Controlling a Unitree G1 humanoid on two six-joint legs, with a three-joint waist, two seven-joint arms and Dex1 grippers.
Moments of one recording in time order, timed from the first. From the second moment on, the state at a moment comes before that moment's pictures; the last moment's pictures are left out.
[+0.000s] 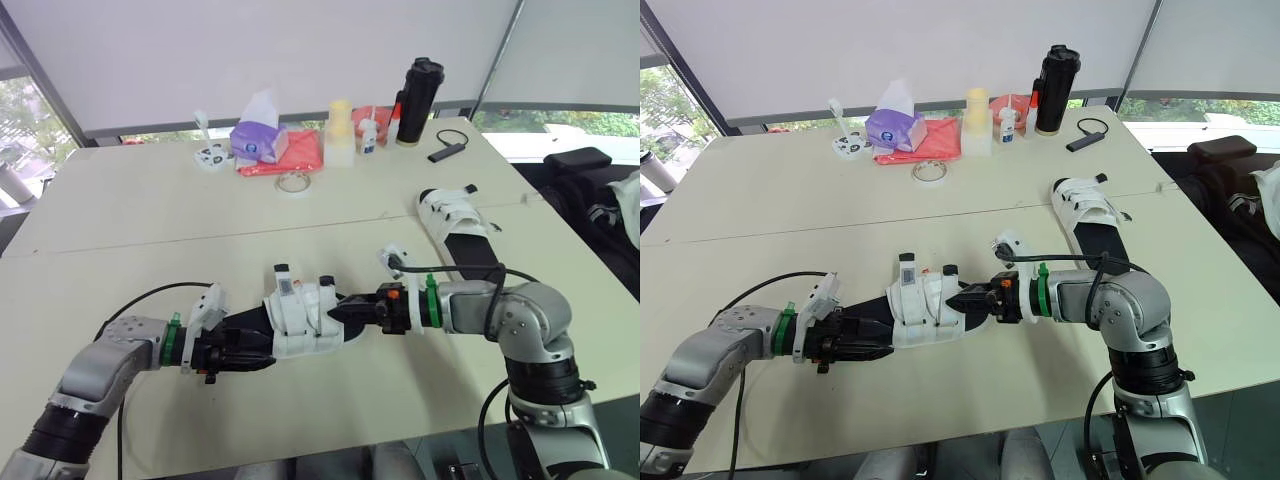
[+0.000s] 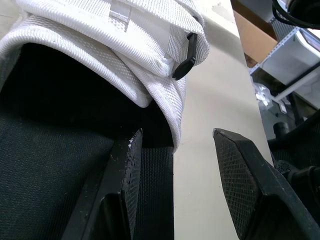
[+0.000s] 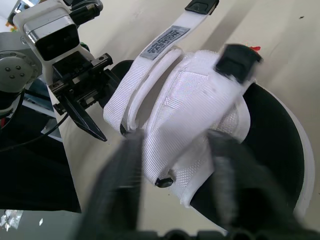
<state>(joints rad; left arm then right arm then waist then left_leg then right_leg) -0.17 0.74 -0.08 -0.11 -0.53 0.58 -1.27 -0.52 -0.43 -0.02 -0.31 0.79 1.42 0.63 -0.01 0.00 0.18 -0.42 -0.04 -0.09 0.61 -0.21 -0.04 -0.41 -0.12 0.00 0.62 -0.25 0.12</state>
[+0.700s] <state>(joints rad) -0.16 0.74 -0.08 -0.11 -0.53 0.58 -1.27 -0.57 -0.46 0.13 -0.30 0.71 1.25 0.64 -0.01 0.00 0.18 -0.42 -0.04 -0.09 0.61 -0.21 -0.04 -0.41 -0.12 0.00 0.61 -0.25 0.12</state>
